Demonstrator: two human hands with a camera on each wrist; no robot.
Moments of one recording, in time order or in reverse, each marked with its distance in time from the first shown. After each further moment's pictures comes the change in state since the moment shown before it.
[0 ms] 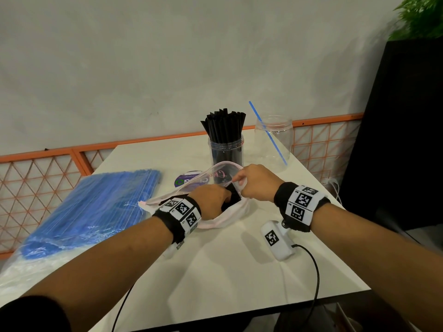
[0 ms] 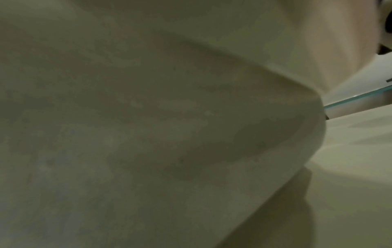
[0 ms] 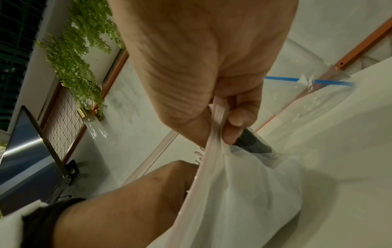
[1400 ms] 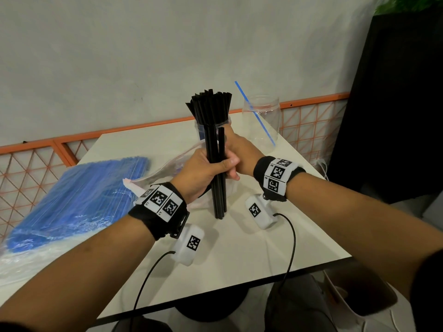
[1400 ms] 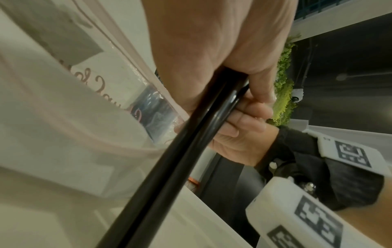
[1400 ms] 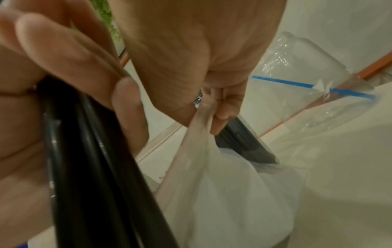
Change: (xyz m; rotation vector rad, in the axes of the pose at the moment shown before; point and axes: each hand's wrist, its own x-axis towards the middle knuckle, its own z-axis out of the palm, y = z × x) left_hand -0.030 0.043 -0.028 -1.507 0.304 0.180; right_hand 0.016 -0.010 0.003 0.244 0.163 -0.120
